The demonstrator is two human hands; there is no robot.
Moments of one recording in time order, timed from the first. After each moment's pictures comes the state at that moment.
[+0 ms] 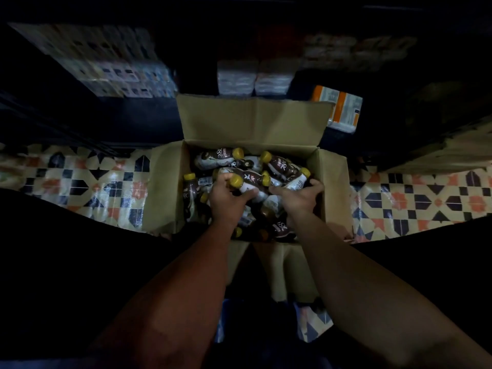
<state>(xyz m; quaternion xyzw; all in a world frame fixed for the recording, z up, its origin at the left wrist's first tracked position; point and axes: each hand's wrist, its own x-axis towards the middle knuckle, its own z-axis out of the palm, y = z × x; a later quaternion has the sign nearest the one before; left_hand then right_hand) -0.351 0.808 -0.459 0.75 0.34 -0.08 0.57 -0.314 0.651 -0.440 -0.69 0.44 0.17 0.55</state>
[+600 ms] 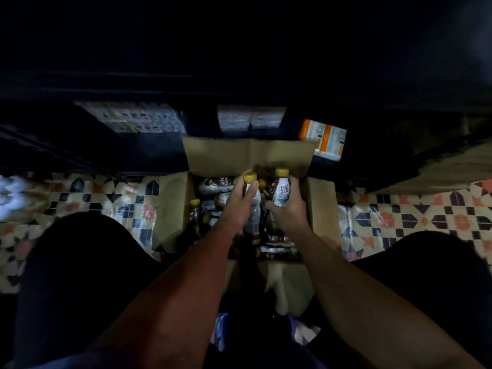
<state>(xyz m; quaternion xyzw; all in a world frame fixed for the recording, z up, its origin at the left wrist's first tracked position) -0.303 0.790 -0.367 0.73 0.20 -0.18 0.63 -0.299 0.649 -0.369 -0.82 0.15 0.17 0.53</state>
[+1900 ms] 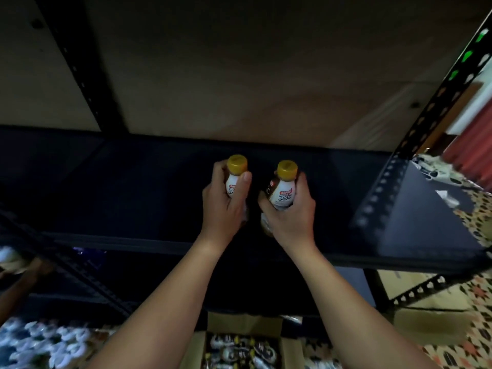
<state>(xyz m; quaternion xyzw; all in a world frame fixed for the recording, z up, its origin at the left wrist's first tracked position) -0.169 0.848 0.351 0.73 -0.07 0.32 0.60 -0.156 0.715 0.349 -0.74 -0.11 -0.18 0.63</state>
